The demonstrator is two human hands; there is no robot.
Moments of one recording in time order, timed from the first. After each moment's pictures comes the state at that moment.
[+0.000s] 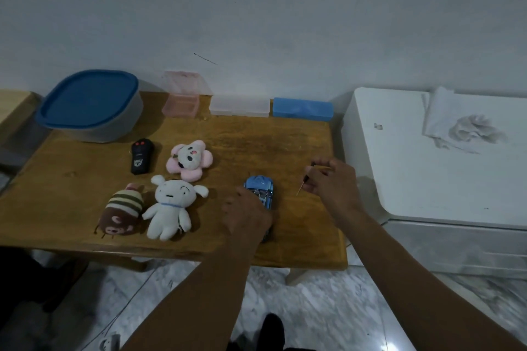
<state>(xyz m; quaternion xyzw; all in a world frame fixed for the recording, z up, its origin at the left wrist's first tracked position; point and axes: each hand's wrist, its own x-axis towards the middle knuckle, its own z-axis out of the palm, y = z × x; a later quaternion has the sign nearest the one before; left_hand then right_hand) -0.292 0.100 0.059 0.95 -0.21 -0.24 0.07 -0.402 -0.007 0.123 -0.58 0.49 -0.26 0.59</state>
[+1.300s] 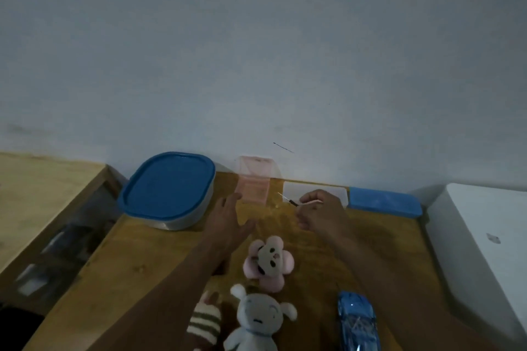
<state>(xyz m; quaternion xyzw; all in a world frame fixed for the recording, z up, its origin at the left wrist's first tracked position) 0.003 0.148 0.124 0.89 -0.36 -0.12 0.26 -0.144 -0.001 0.158 -0.70 0.44 -0.17 0.54</state>
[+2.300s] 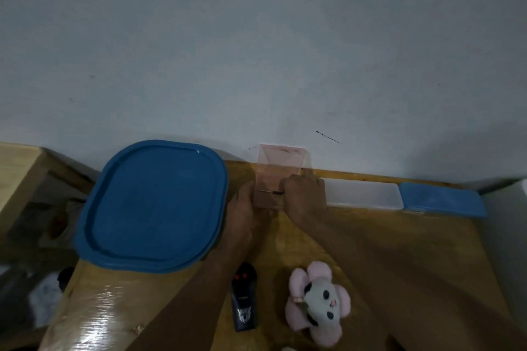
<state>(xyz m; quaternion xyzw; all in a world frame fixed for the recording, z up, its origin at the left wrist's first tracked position) 0.127 0.082 0.029 0.80 -0.32 -0.26 0.44 0.056 -0.029 0.067 -0.92 0.37 0.10 0.09</state>
